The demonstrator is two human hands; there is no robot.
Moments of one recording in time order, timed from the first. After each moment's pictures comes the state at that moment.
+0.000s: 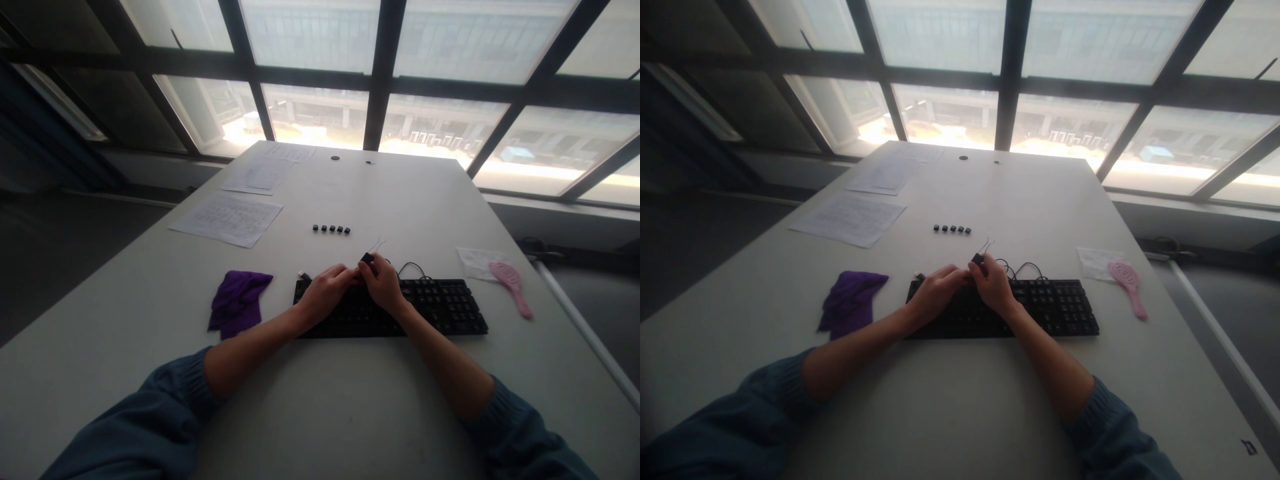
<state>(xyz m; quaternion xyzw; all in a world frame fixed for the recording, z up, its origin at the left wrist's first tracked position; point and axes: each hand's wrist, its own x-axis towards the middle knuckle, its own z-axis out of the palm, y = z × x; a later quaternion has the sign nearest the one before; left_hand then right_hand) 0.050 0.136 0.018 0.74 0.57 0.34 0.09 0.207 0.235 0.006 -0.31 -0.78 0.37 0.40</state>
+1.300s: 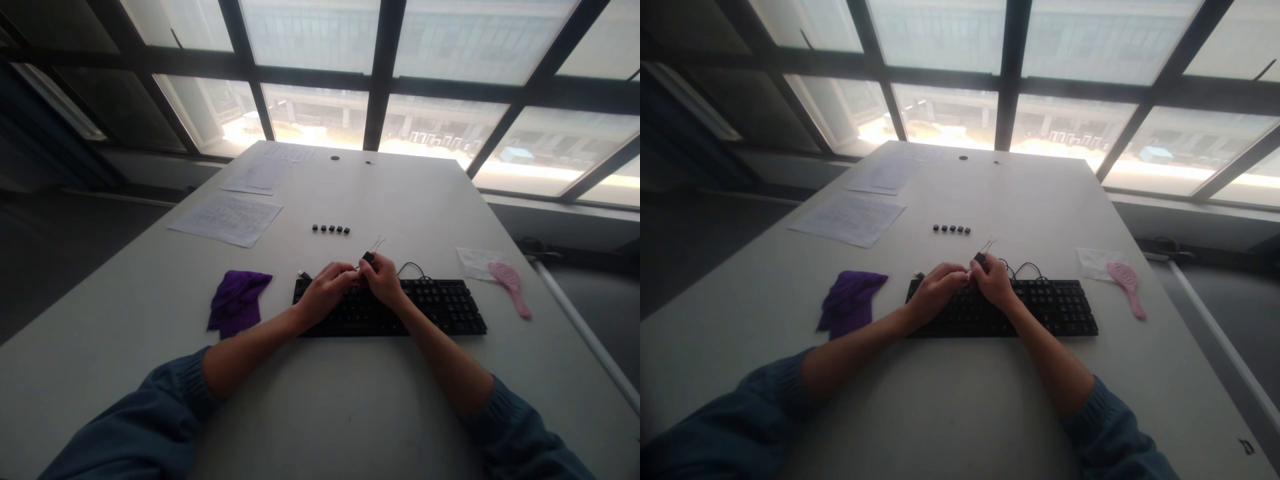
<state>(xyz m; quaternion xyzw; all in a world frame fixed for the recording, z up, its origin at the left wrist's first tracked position) 0.050 0.137 0.017 0.75 0.49 0.44 0.01 0.203 0.241 0.011 -0.28 -0.69 0.55 0.38</state>
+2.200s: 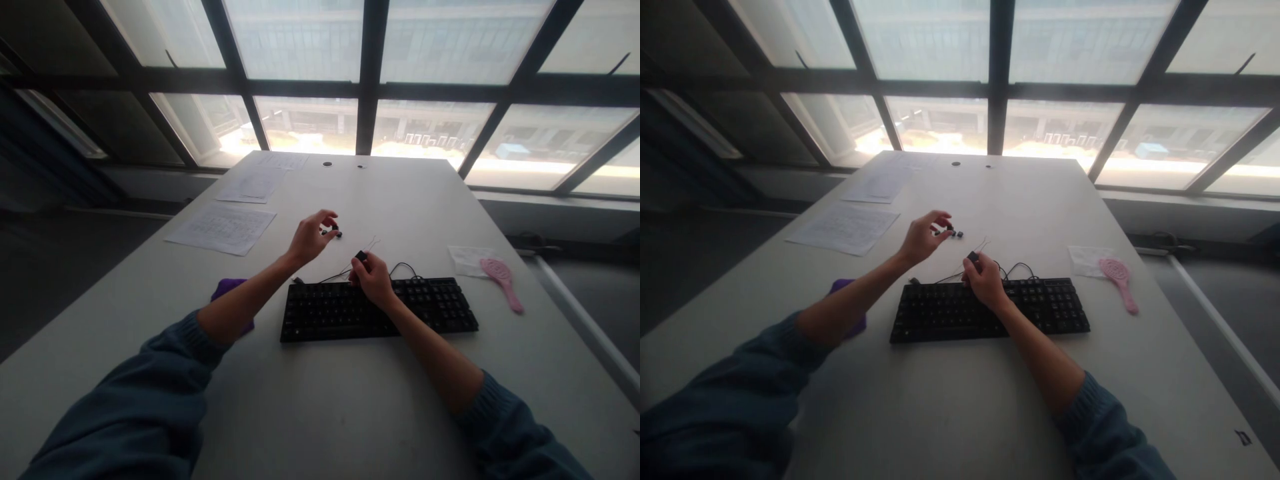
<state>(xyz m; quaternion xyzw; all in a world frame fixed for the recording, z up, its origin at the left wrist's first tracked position) -0.007 0.237 0.061 0.67 0.59 0.44 0.03 0.200 0.243 0.003 -0.29 -0.64 0.57 0.42</state>
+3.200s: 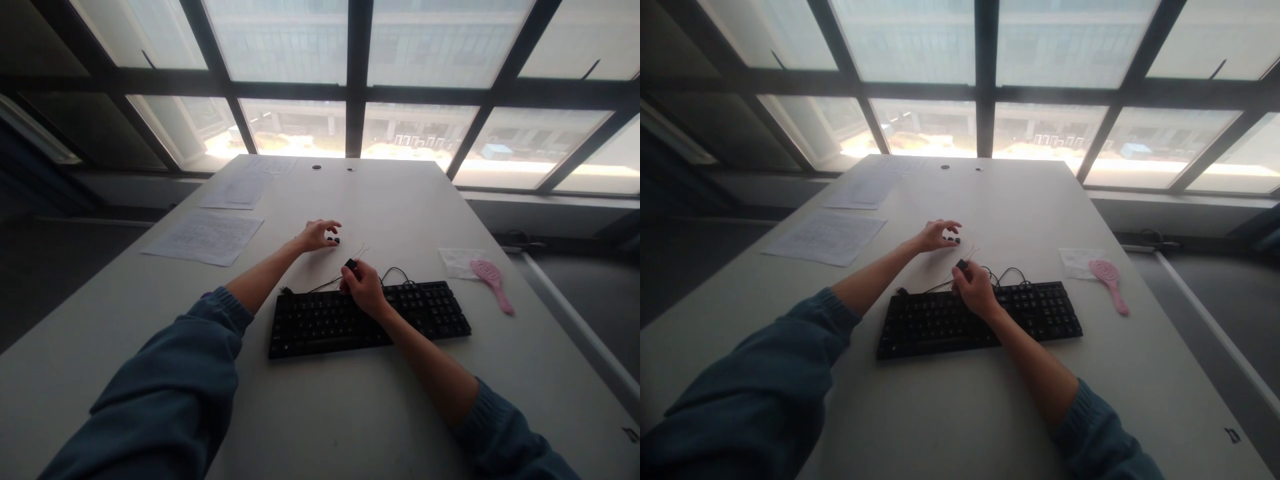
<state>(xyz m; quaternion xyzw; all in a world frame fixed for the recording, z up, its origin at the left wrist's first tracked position) -0.047 0.335 0.006 0.75 0.61 0.22 0.12 0.200 0.244 0.004 -0.29 -0.65 0.57 0.41</state>
